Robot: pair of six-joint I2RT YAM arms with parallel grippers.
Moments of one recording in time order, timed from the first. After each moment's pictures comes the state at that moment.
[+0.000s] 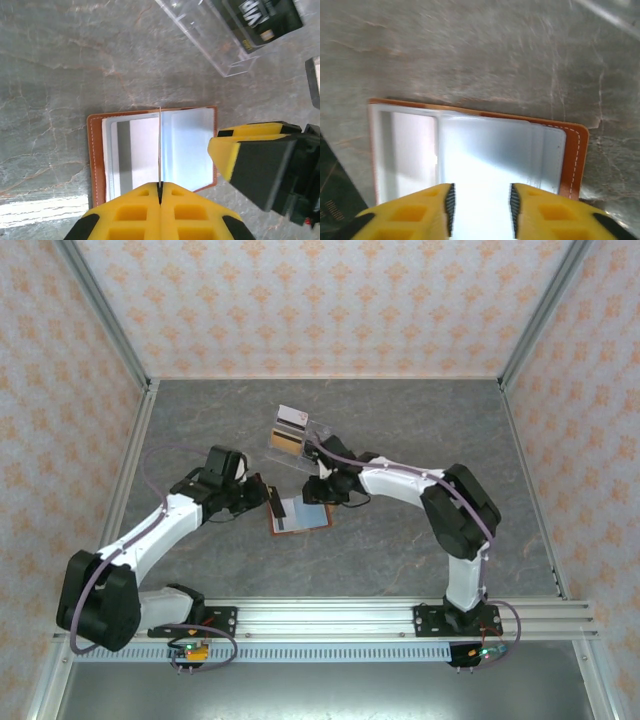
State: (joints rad) left arm -0.29 1.22 0.77 -0.48 0.29 -0.73; right arm 0.72 1.88 1.26 -0.43 -0.31 0.61
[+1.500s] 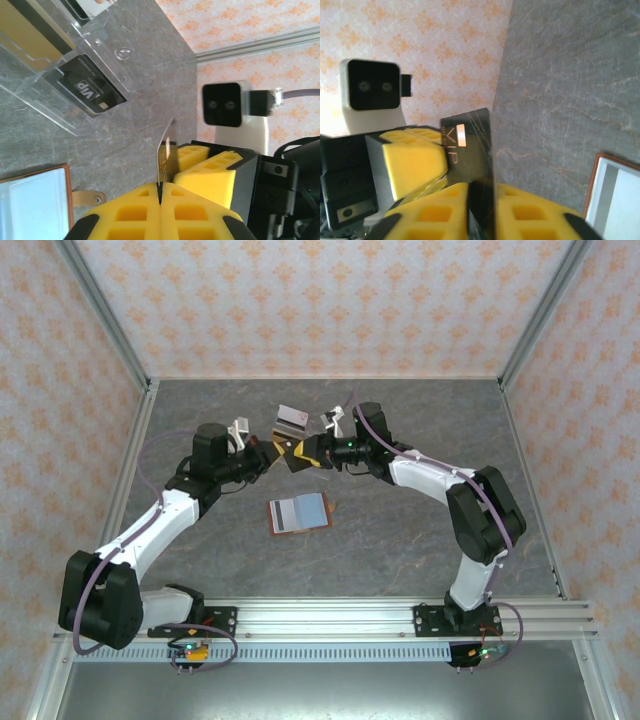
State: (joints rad) left arm -0.24 1.25 0.80 -0.03 0.52 -1.04; right arm 0.54 1.79 1.16 0.22 -0.90 1.01
